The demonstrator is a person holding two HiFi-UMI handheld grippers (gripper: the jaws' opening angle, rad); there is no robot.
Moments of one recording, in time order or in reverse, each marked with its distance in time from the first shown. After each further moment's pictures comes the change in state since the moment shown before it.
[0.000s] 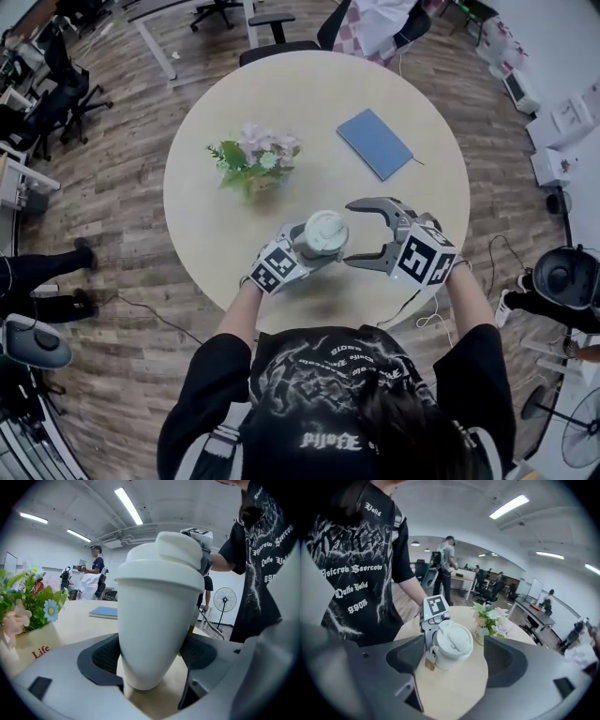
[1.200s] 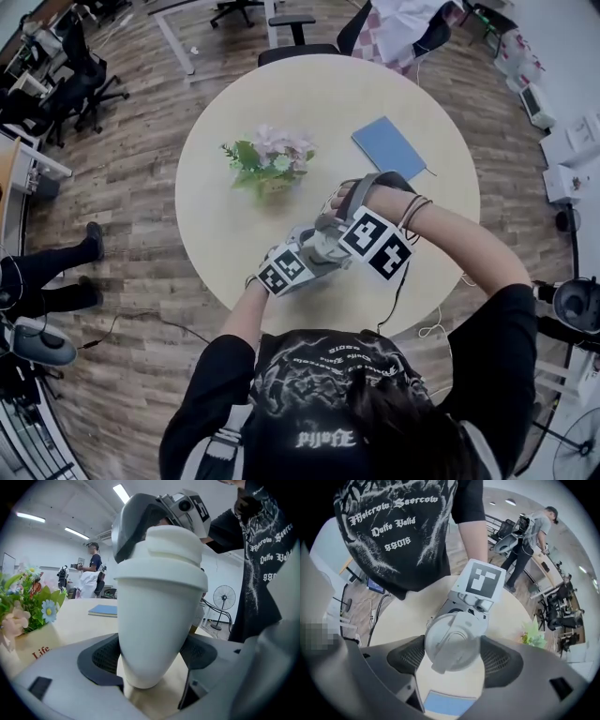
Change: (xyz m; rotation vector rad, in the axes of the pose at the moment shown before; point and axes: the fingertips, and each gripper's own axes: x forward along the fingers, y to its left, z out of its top) left arm 0.001 0.000 -0.004 0.005 0.040 -0.006; right arm 0.050 0.017 -0.021 -0.874 0.478 0.552
